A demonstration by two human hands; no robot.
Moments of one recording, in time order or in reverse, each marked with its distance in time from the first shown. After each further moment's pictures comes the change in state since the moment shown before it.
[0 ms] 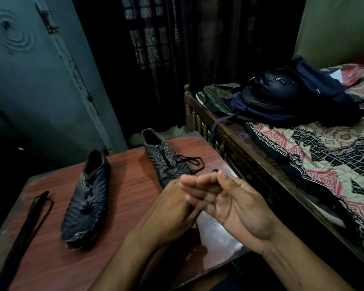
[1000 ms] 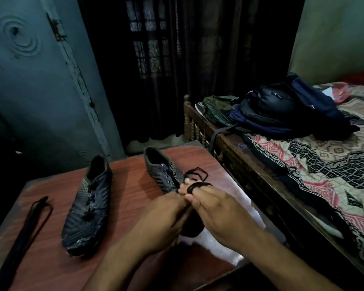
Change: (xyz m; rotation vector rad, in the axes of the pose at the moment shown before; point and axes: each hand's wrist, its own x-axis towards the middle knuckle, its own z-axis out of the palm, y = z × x) left_hand -0.018 -0.011 -0.030 -0.001 -0.158 -0.166; right_hand 0.024 0.022 -0.006 -1.715 0.081 -0.300
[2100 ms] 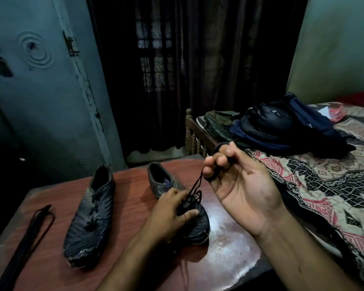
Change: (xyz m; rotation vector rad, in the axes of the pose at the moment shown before) left_hand 0.029 -0.058 0.044 -0.162 0.112 -0.254; right_hand 0.050 -0.065 -0.083 1.788 0.254 0.450
